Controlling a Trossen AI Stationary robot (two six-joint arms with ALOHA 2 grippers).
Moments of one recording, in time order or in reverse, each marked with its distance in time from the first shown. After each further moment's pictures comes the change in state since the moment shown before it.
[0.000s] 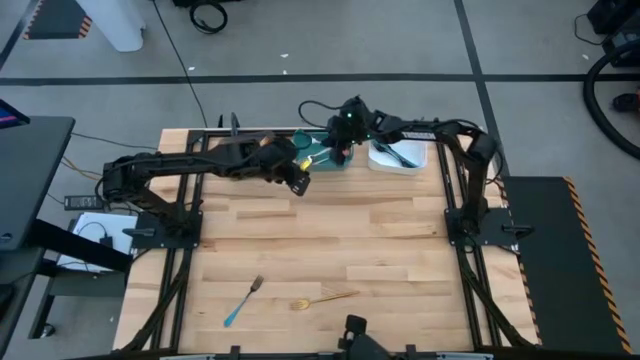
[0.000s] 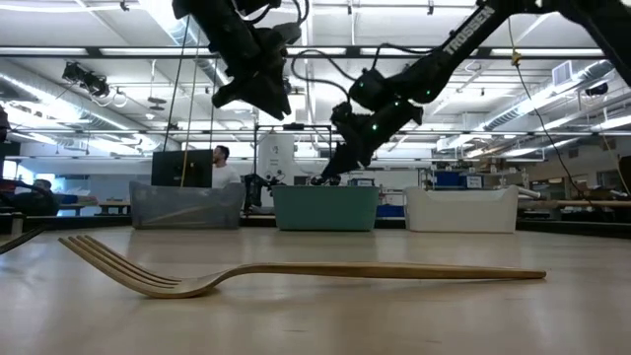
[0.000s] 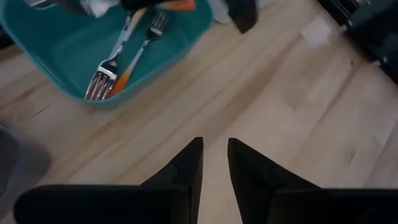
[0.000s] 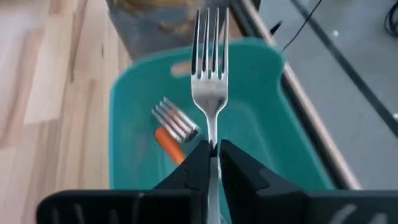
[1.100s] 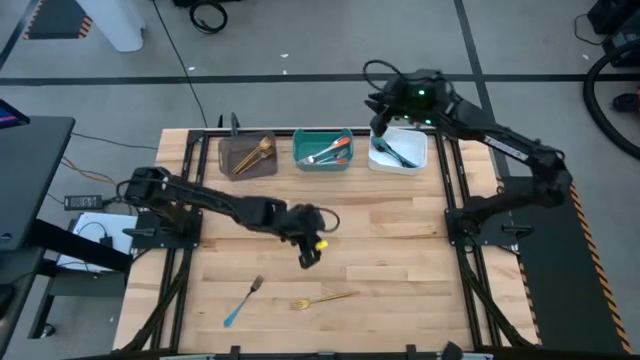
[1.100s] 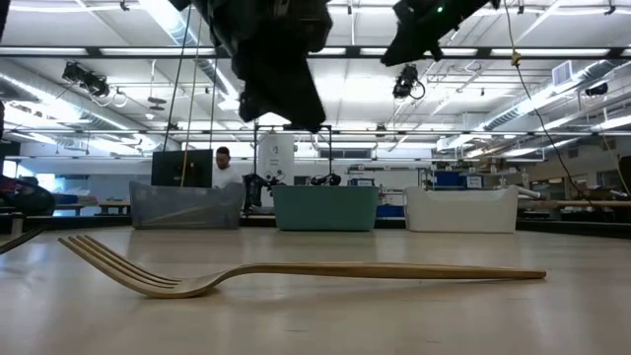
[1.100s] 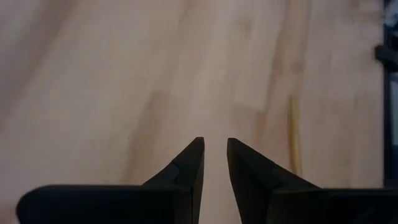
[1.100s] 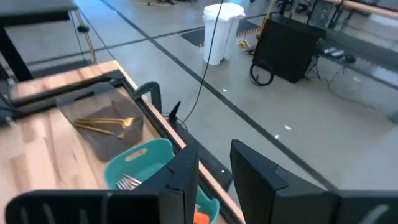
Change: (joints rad) left arm -0.410 0.218 -0.002 0.193 0.067 0.082; right arm 0.004 -0.637 -0.001 -0.319 0.365 0.170
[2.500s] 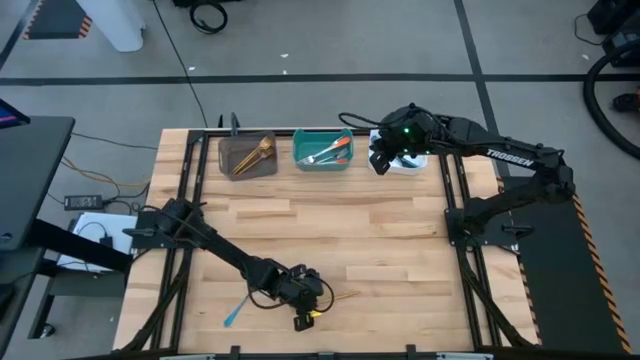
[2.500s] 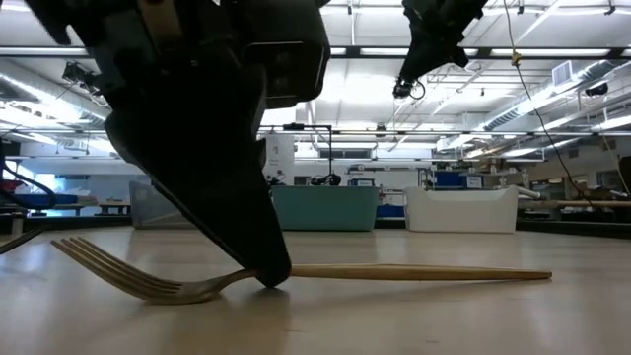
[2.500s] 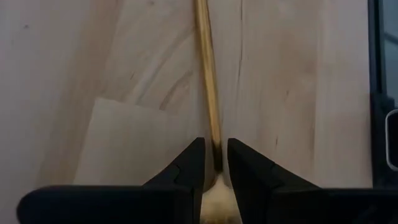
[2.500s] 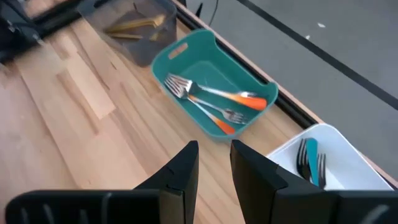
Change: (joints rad) left arm -0.350 0.325 0.002 0.275 -0.058 -0.224; right arm 0.274 -0.023 -0.001 -0.425 0.150 0.365
